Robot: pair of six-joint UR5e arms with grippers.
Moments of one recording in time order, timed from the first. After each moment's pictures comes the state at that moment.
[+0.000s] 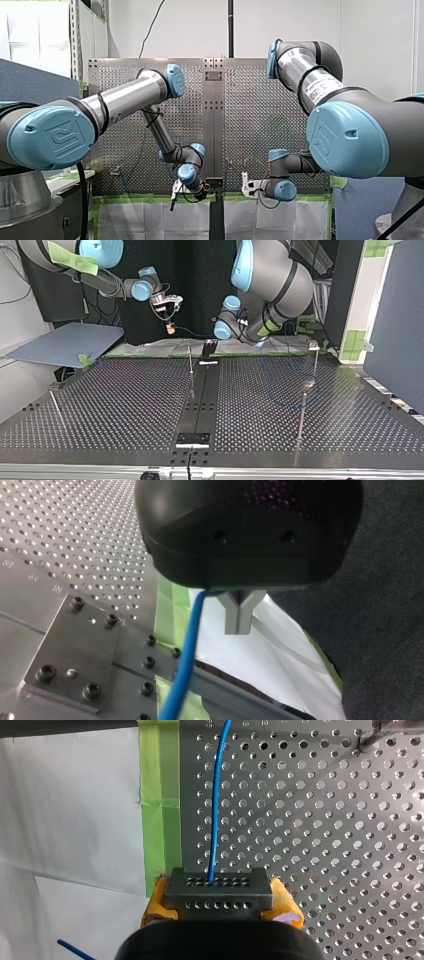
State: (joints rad) left arm -0.44 -2.73 -1.32 -2.89 -1.68 -1.71; right arm 1.96 -0.54 1.76 -0.96 1.30 1.55
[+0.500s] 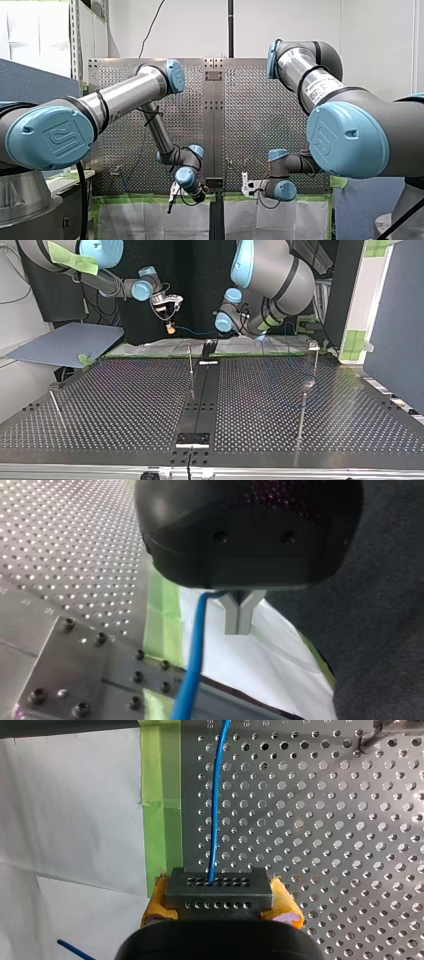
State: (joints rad) left arm -0.45 -2.70 -1.43 -2.78 -1.70 -1.69; right arm 1.96 -0.54 1.76 -0.96 1.30 1.55
